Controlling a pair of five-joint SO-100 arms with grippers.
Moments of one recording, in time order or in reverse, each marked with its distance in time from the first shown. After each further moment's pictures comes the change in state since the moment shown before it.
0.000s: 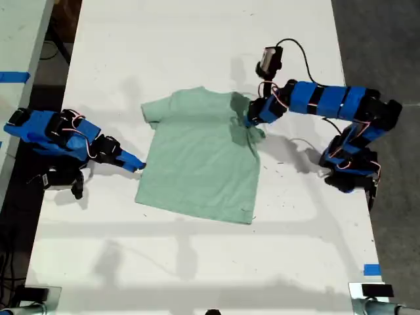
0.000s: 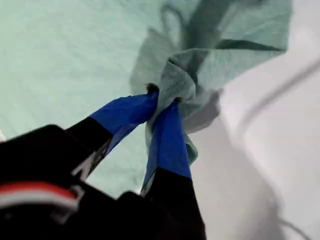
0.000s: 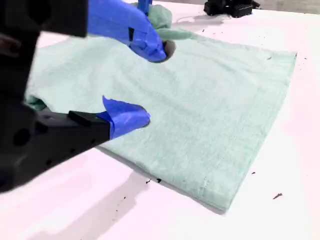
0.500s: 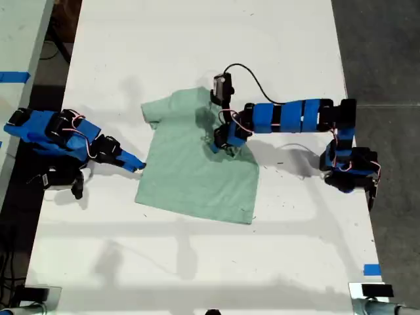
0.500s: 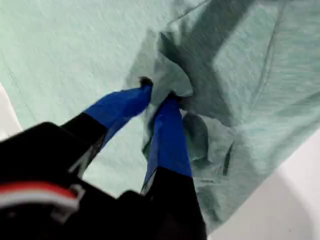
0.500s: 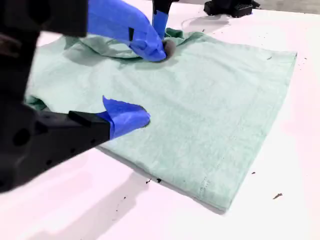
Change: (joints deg) arm 0 0.0 0.0 0.0 0.0 0.0; arm 1 -14.3 -29.2 -30.8 4.9 0.3
